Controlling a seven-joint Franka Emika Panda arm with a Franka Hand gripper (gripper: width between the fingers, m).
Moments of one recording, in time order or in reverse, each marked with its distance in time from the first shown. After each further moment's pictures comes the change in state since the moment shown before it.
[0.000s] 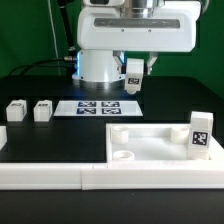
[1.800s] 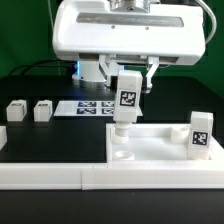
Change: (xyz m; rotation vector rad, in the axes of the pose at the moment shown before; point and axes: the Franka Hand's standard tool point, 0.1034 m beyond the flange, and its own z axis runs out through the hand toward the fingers) arm 0.168 0.018 -0.028 -0.037 0.684 -0.106
